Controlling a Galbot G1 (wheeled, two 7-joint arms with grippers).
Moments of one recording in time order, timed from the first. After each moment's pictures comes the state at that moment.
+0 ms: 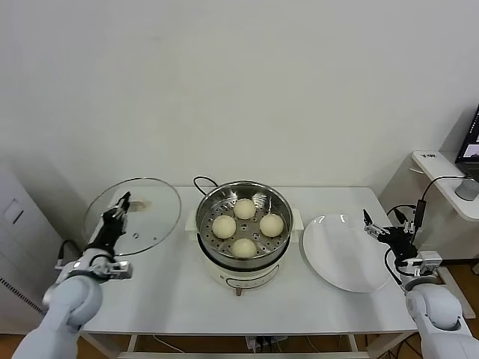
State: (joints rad) left arm 1.11 -1.02 -0.44 -1.79 1.09 0.12 0.00; right arm -1.16 1.04 0.69 1.56 0.46 0.04 -0.11
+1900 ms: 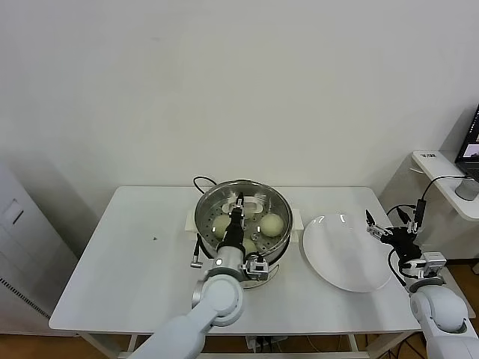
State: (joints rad) left arm 0.77 -1.32 0.30 -1.75 1.36 0.69 0.20; right arm -1.19 1.02 0.70 1.59 0.46 0.03 -0.11
